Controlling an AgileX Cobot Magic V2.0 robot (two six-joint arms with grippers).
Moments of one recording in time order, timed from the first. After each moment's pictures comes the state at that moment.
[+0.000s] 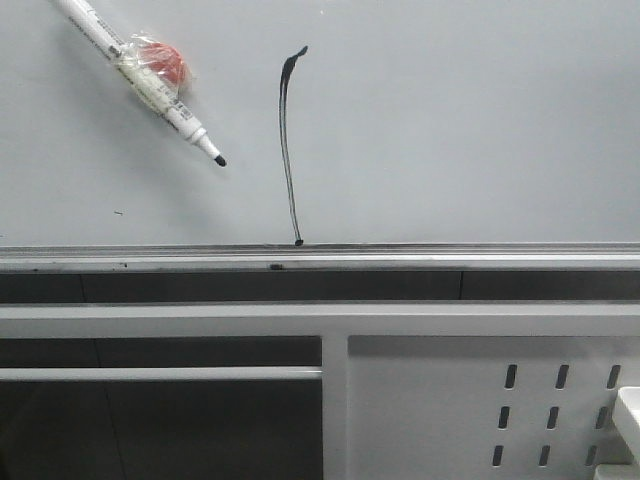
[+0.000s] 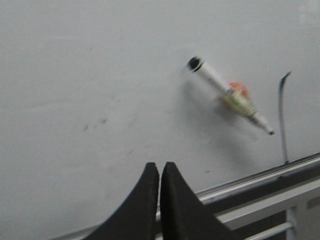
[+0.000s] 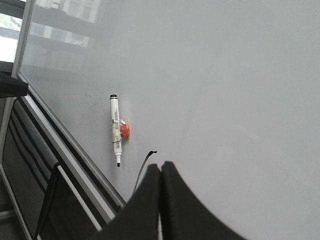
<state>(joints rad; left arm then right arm) -0.36 0.06 -0.02 -0.22 -0.01 0.32 0.61 0.12 -0.58 0.33 0.48 -0.69</state>
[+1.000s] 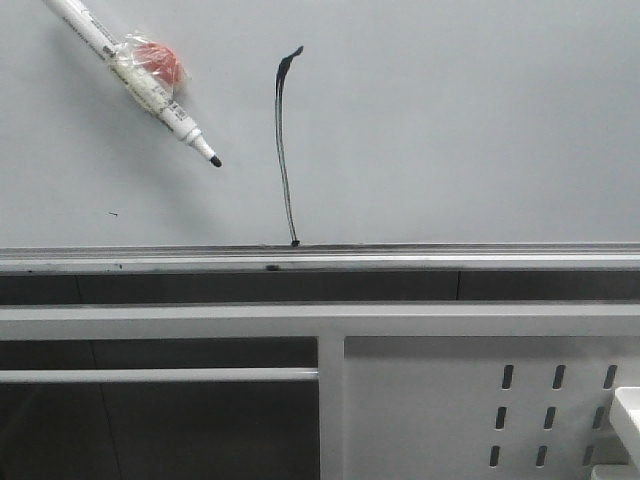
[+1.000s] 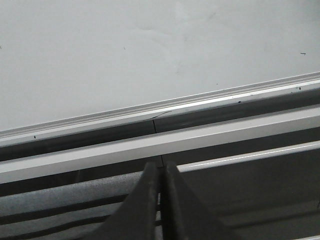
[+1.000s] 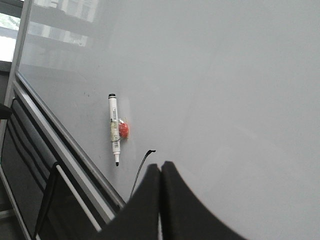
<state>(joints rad) -0.06 0.00 0.00 -0.06 0.35 0.20 0.61 0.12 -0.58 0.33 0.48 -0.69</state>
